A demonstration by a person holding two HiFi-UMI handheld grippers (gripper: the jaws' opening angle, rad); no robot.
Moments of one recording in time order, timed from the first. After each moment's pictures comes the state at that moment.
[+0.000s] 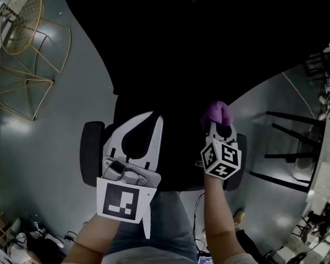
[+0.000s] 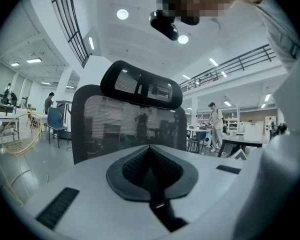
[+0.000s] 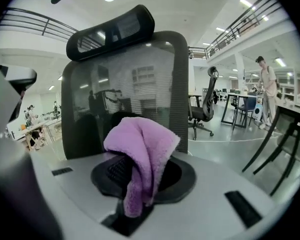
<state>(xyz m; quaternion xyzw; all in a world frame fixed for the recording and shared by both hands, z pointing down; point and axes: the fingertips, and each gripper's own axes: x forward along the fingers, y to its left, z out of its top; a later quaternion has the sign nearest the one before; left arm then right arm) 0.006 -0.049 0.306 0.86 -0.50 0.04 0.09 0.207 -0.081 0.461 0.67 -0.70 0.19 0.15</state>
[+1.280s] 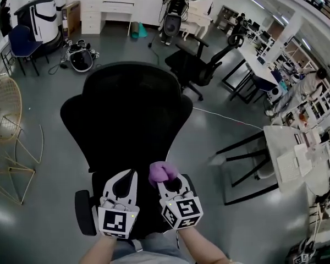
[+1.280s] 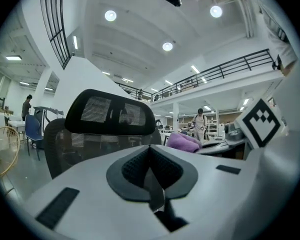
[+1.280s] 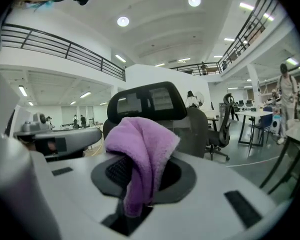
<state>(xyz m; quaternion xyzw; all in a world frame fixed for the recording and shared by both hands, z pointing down) 0.053 -0.017 0.205 0.91 -0.42 0.01 0.04 0.141 -0.013 0.238 0.61 -0.78 0.12 0.06</state>
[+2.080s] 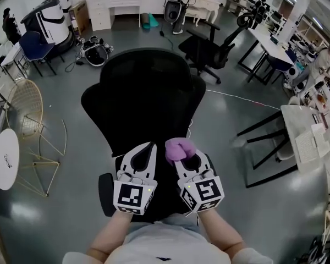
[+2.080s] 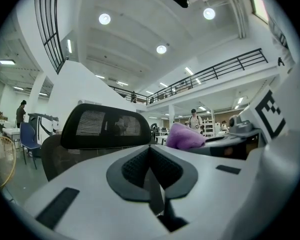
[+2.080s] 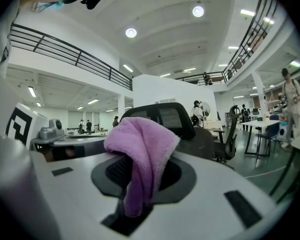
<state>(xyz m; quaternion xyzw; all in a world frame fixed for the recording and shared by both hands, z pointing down) 0.056 -0.014 0.163 0.92 -0.40 0.00 0.00 0.125 0.004 0.175 0.60 -0.80 0.06 0.03</state>
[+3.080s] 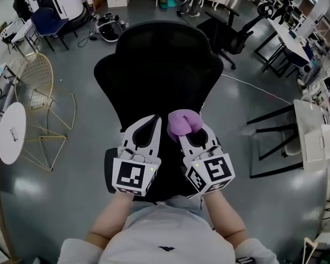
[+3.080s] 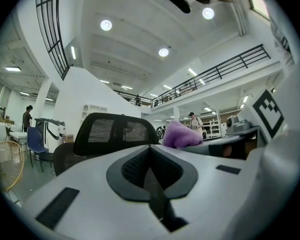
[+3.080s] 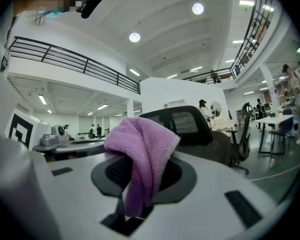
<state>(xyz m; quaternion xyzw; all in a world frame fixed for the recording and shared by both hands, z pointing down) 0.028 -0.008 0.140 0.90 -0.43 -0.02 -0.01 0.091 0.002 0.150 0.55 -0.84 0.06 0.00</state>
